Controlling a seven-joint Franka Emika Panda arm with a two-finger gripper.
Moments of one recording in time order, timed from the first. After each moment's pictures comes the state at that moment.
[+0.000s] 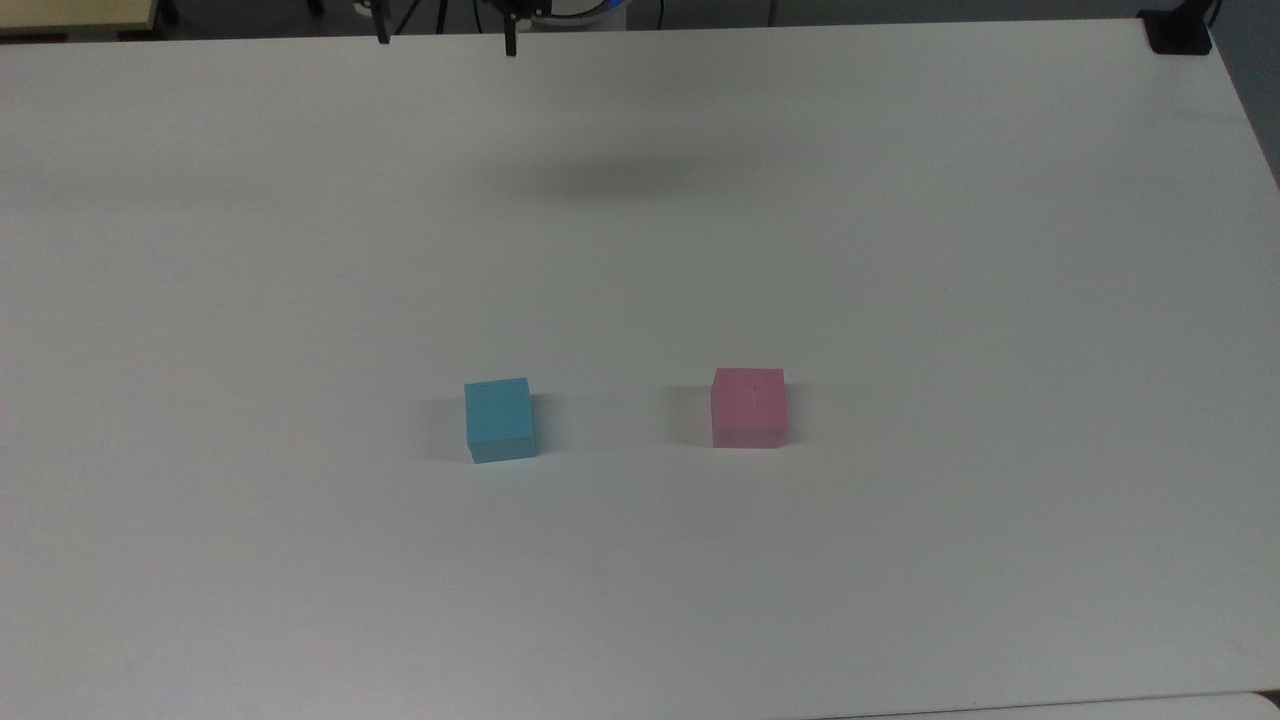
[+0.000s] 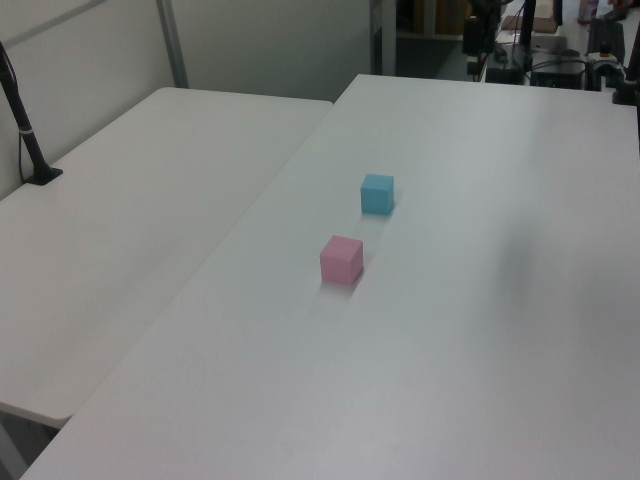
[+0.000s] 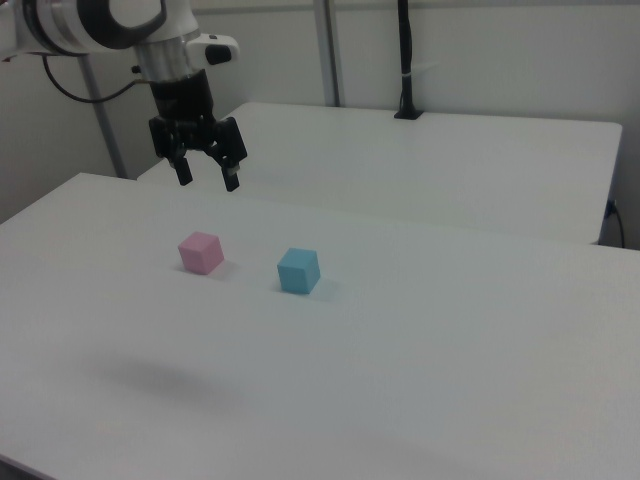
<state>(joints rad) 0.06 0.02 -0.08 -1.56 -0.08 1.57 0.00</state>
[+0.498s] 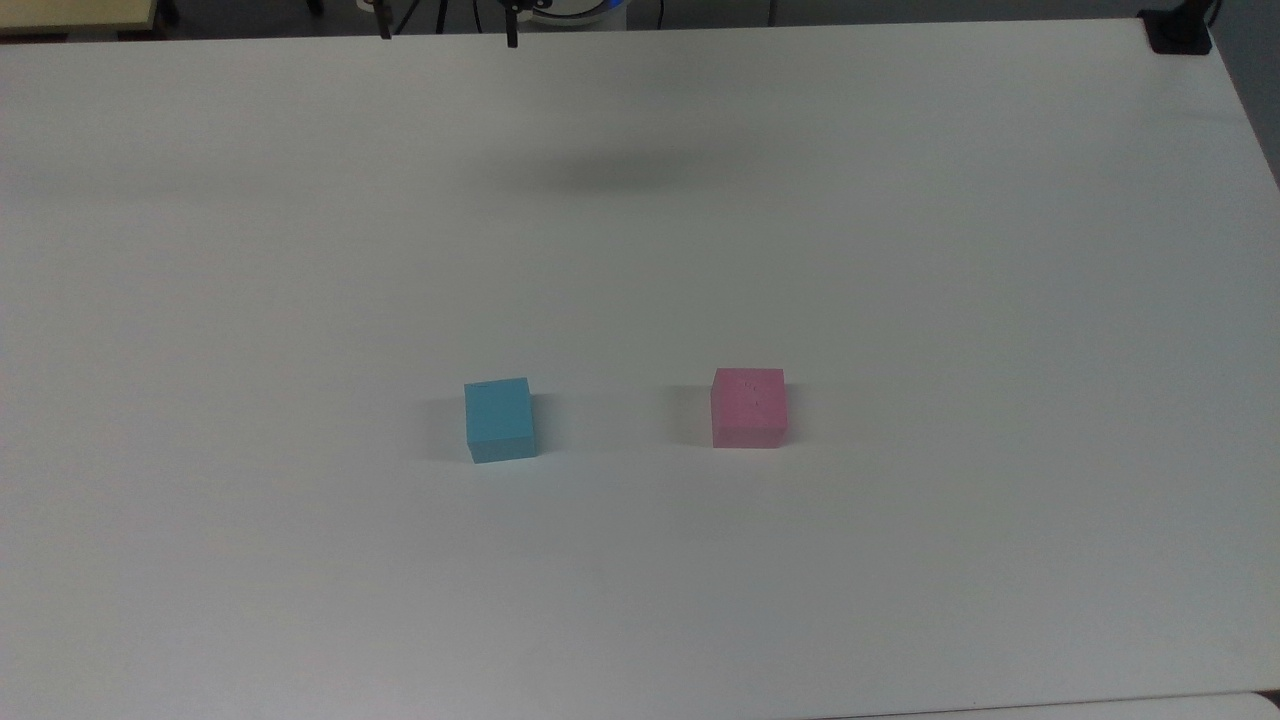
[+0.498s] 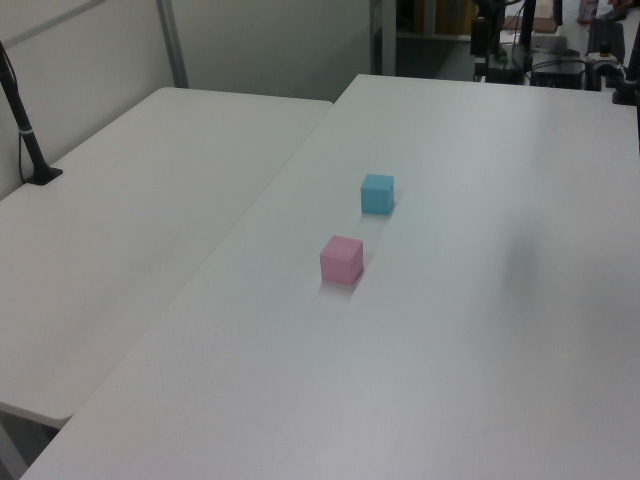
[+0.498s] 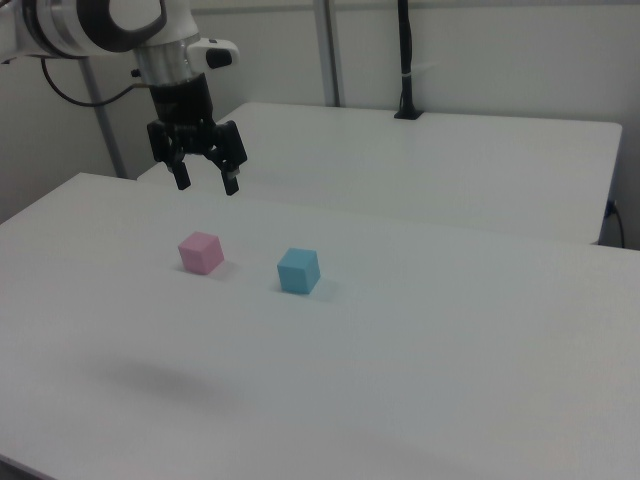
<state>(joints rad) 0.06 0.02 -0.08 -1.57 -0.08 1.56 -0.04</state>
